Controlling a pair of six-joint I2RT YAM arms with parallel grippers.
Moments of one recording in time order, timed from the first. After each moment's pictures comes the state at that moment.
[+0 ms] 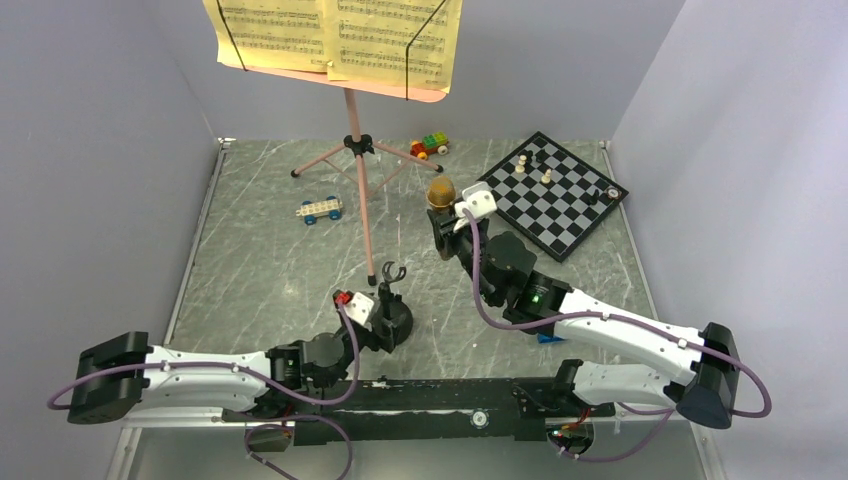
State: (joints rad) left arm -1.37 0.86 0.14 0.62 -0.78 -0.17; right arm 1.06 1.09 0.86 0.33 0.60 -0.10
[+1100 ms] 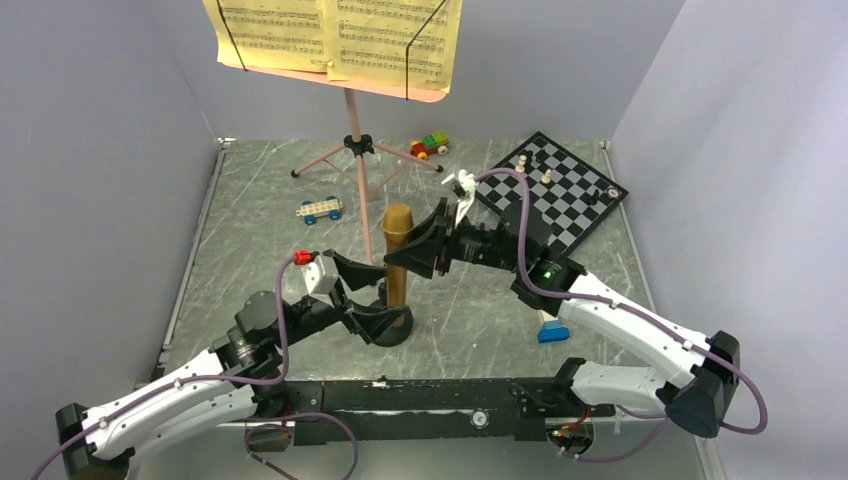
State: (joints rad) left arm -0.98 0.50 0.44 0.27 0.13 -0.26; right arm 0.86 1.10 0.99 0.20 -0.50 0.48
